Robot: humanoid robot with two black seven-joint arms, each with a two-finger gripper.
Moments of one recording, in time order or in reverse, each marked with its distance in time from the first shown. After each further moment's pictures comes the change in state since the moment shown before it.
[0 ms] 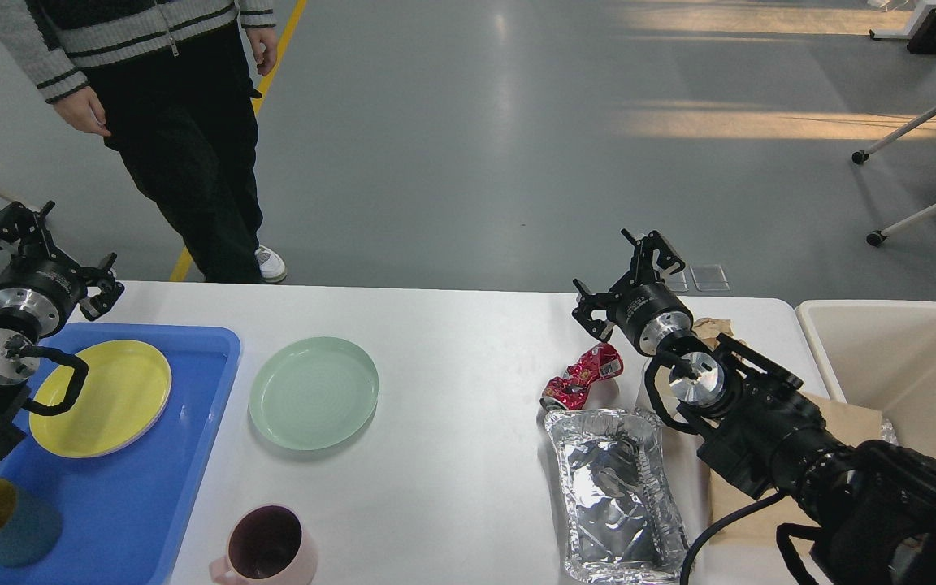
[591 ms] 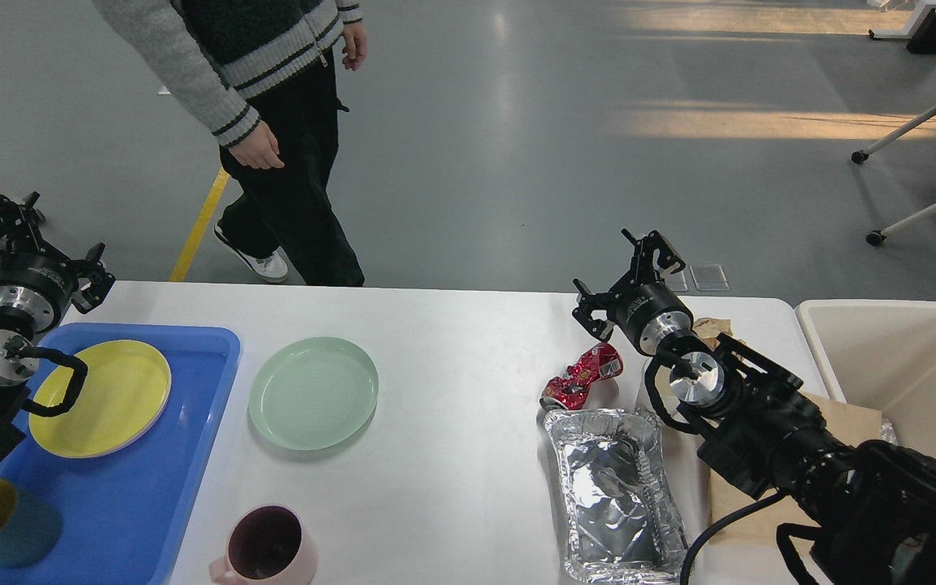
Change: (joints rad) left arm 0.002 0.001 0.000 0.000 -0.001 0.000 -0.073; right arm 0.000 0.000 0.000 0.000 0.000 0.000 0.000
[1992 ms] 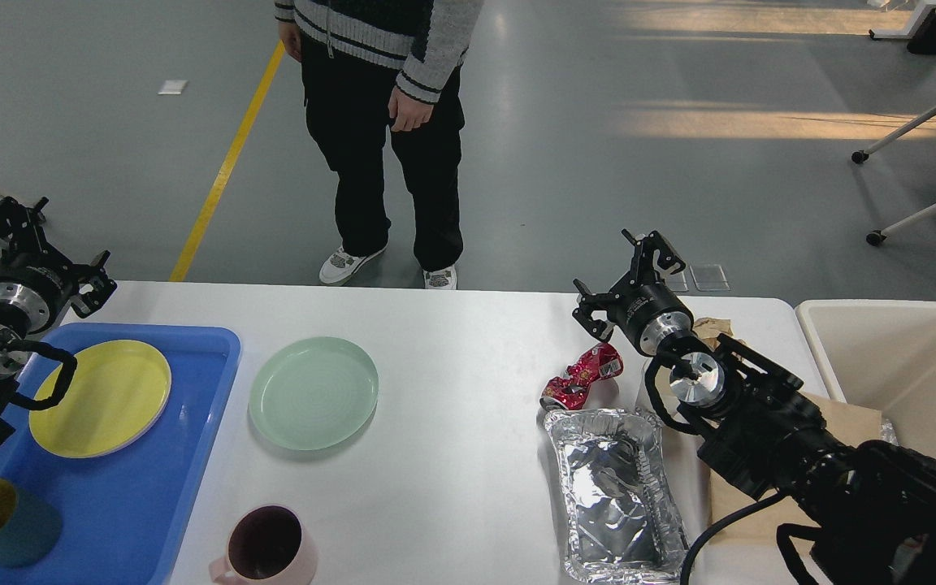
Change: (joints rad) left arm -0.015 0.020 0.005 -0.001 0.002 0.000 0.106; right arm -0.001 0.000 0.000 0.000 0.000 0.000 0.000
